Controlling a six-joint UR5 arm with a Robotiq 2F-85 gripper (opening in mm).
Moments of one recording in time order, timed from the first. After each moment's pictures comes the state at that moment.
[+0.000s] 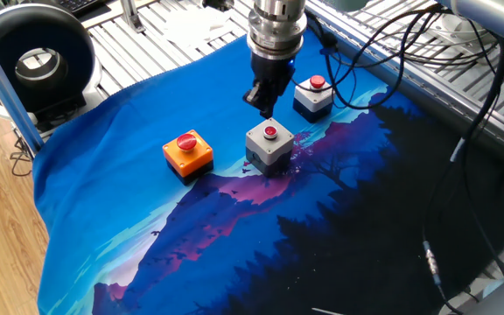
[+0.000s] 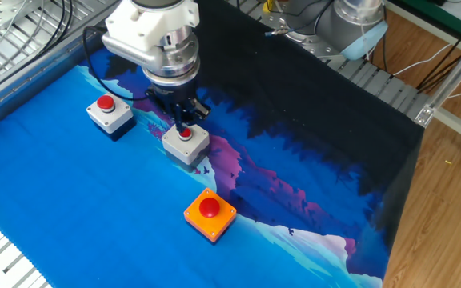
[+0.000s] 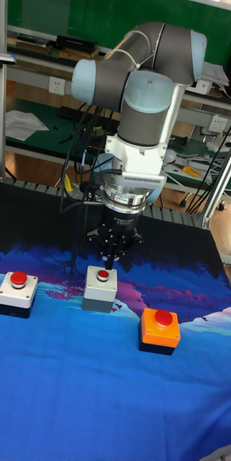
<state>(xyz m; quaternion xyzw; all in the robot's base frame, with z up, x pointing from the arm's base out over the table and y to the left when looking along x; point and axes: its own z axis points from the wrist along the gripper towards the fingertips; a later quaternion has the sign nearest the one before) 0.521 0.015 0.128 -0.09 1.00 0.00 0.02</state>
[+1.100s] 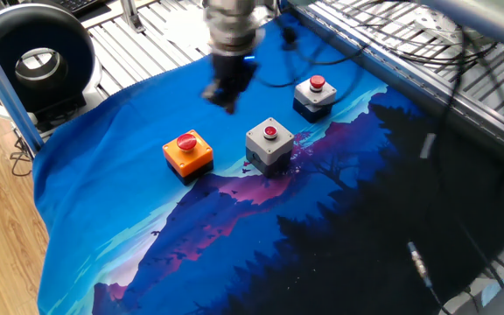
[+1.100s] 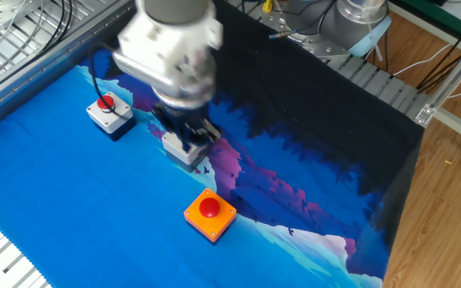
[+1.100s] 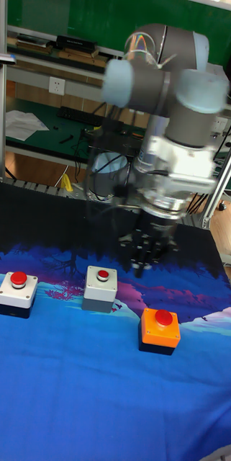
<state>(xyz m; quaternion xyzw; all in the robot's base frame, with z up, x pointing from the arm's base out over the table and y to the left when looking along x) 0.566 0.105 0.153 -0.05 1.00 -0.01 0.04</state>
